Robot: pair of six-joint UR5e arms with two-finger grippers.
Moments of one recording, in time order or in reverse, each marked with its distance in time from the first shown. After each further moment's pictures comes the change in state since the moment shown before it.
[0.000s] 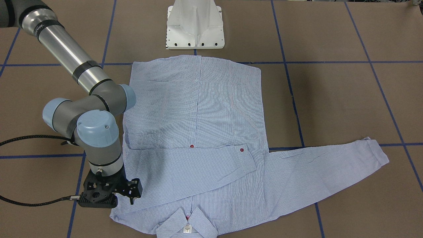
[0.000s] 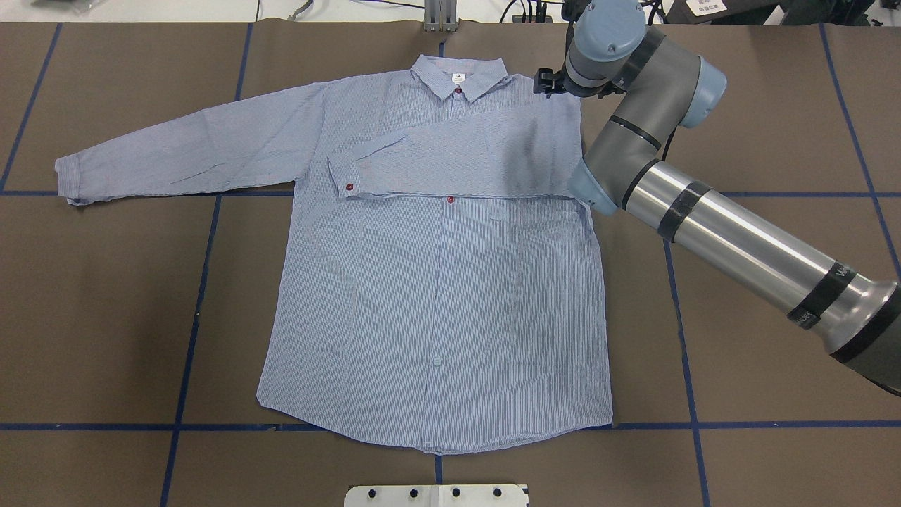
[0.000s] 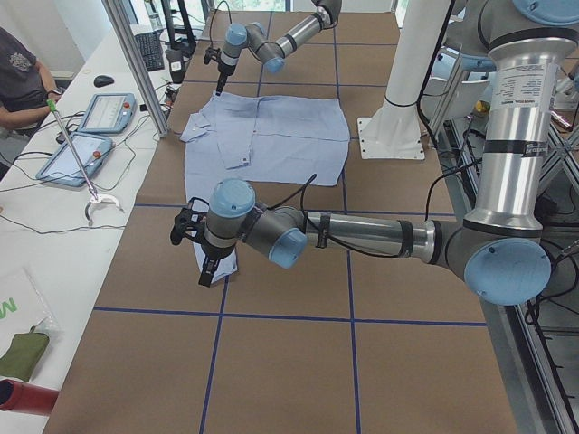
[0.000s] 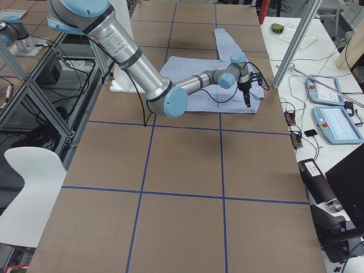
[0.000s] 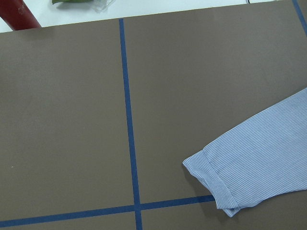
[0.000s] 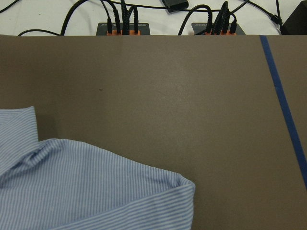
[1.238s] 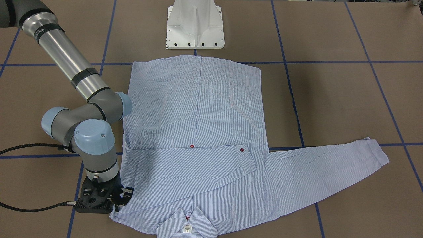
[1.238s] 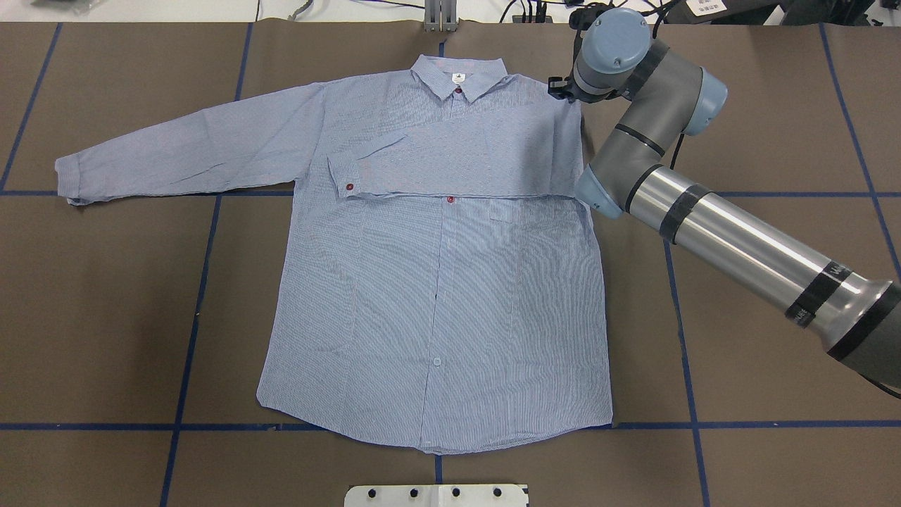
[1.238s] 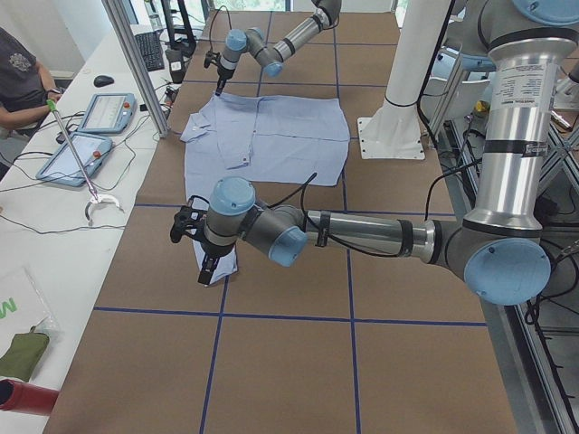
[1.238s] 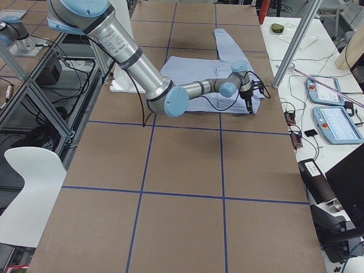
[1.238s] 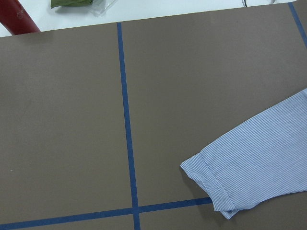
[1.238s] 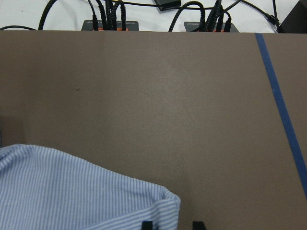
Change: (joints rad) left arm 0.000 -0.001 -0.006 0.001 0.003 0.001; right arm 0.000 0.004 -0.077 0.081 -0.015 -0.006
